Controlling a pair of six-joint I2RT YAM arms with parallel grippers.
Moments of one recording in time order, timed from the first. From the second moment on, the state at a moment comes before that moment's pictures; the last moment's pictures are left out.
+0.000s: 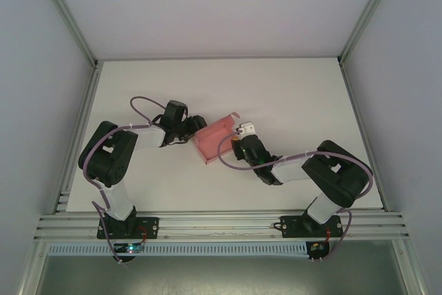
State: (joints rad) left arm -0.37 1.80 0.86 0.14 0.36 -0.92; right arm 0.78 1.62 0.47 0.58 0.36 0.29
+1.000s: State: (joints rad) left arm -0.39 1.48 1.08 -0.24 -0.03 -0.62; right arm 0.83 1.63 0.66 0.17 0.52 0.61
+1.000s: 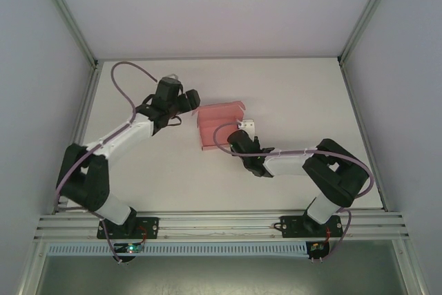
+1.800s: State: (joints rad) left arm -0.39 1.63 1.15 -0.24 0.26 -0.35; right arm 0.63 1.42 0.77 0.09 0.39 0.34
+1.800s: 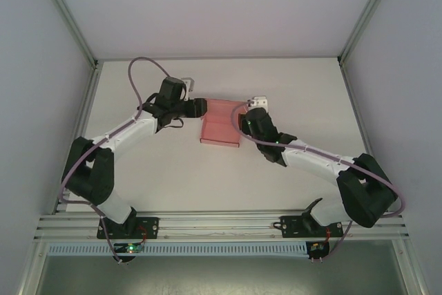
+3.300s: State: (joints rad) left arm -0.49 1.77 1.30 -0.32 0.10 -0.49; right arm 0.64 1.57 0.76 0.31 0.37 0.45
